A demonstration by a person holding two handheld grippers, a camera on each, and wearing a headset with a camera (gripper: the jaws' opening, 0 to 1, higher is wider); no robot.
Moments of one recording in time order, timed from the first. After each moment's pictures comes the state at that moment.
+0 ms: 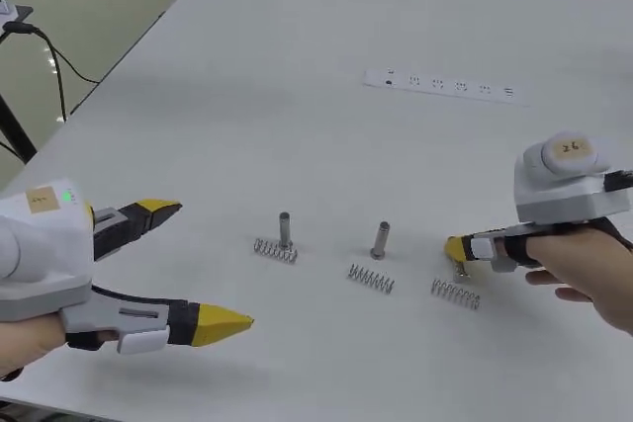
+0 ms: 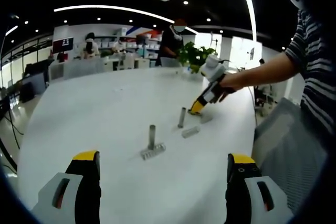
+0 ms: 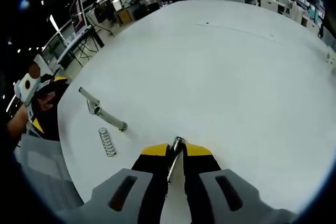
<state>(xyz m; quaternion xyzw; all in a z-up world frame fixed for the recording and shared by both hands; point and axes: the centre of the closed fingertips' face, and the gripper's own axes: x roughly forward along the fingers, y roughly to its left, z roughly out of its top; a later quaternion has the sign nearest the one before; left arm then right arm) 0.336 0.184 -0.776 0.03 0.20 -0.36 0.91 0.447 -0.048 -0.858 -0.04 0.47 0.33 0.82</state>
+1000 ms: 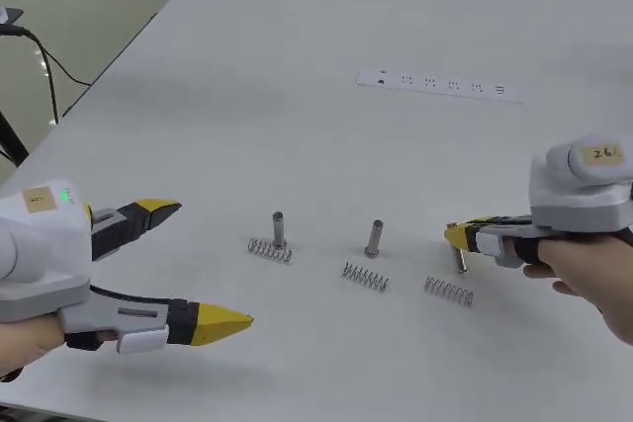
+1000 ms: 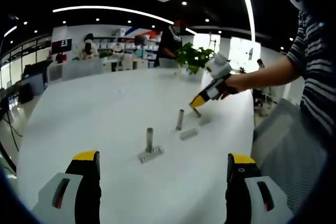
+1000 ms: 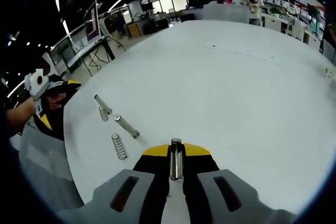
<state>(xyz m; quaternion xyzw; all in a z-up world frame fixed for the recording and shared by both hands) 0.337 0.178 -0.773 0.03 0.20 -0.36 0.91 0.444 -0.045 -0.824 -0.04 0.38 0.36 0.85</state>
